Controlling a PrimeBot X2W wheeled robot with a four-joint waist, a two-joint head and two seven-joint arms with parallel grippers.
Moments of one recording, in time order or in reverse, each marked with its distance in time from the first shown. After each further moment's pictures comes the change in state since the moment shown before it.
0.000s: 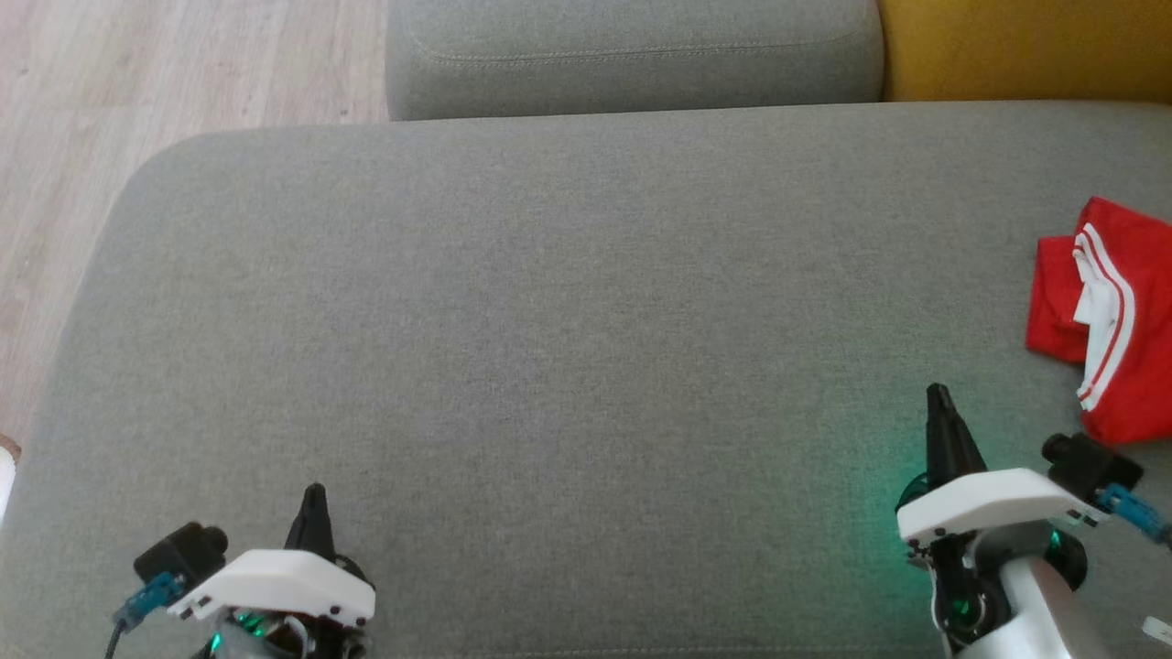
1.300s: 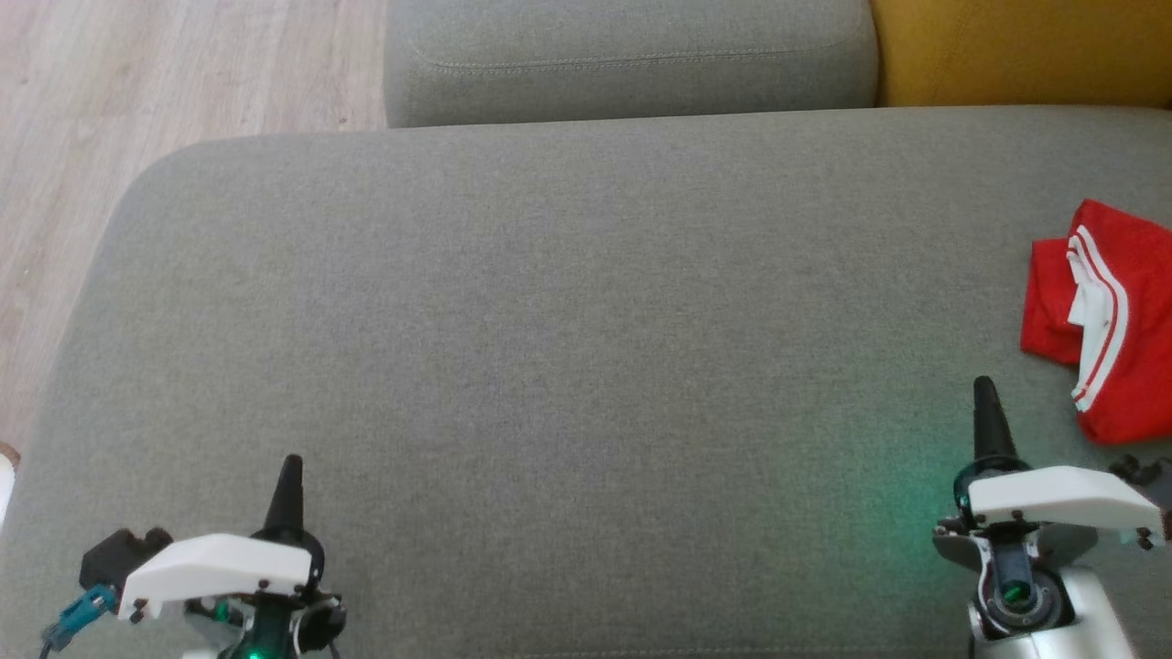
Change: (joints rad) left arm -0.008 0.000 0.090 -0.070 -0.408 -0.081 0.112; right arm 0.042 0.000 -0.066 -0.133 0.455 0.000 0.113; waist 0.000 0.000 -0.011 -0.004
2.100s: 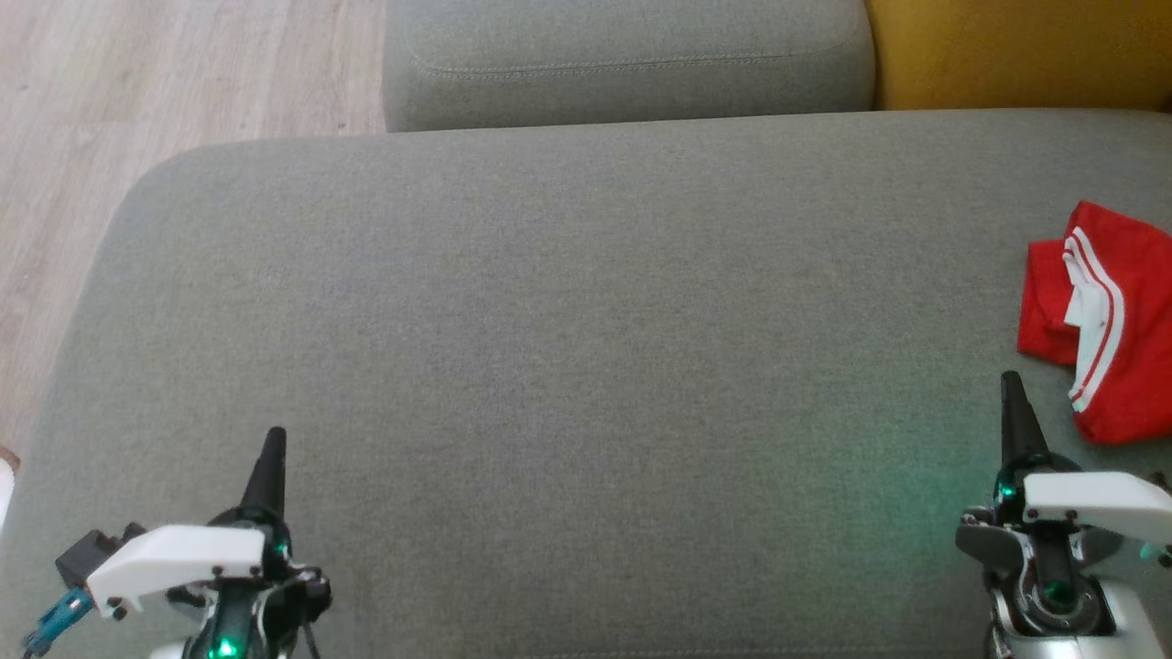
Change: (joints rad) left arm -0.015 0.000 0.044 -0.042 -0.251 -0.052 0.070; right arm 0.026 0.000 -0.042 -0.086 0.281 0.000 0.067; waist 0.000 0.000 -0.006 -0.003
